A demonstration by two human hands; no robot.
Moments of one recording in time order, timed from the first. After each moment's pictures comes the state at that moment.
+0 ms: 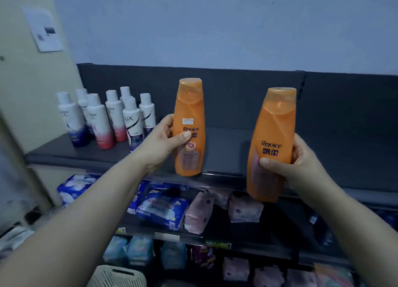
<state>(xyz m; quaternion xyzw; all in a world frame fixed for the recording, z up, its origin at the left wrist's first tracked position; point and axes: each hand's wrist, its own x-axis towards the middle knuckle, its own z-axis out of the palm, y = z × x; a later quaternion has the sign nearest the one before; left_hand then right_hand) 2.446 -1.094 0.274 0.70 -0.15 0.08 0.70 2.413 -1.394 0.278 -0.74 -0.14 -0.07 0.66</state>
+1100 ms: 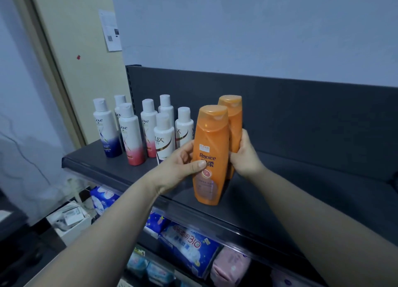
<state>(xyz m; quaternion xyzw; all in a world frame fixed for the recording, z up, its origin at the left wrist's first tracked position) 2.532 -1.025 0.242 0.67 -0.13 0.03 0.73 2.648 -1.191 0.241 -0.72 -0.29 0.06 0.63</state>
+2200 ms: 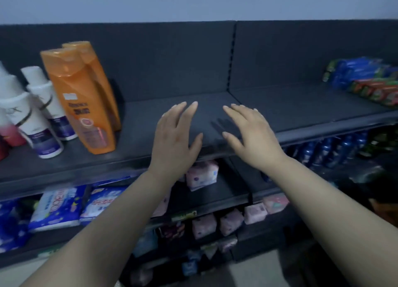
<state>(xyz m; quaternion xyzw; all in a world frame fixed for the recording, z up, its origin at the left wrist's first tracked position) 2.464 -1.227 0.208 0.86 -0.29 0.33 0.27 2.428 -1.425 0.227 -0.96 -0.09 -0.24 0.12</state>
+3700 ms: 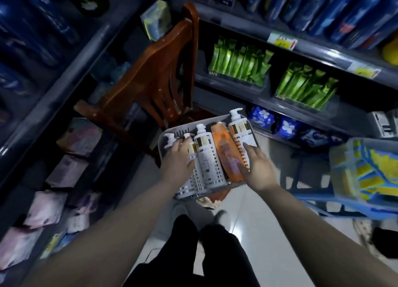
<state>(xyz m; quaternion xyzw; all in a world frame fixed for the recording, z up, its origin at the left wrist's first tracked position) 2.194 -1.800 -0.155 0.80 -0.51 -0.26 0.15 1.977 -1.884 -0.125 -0.77 0.56 0.03 0.29</state>
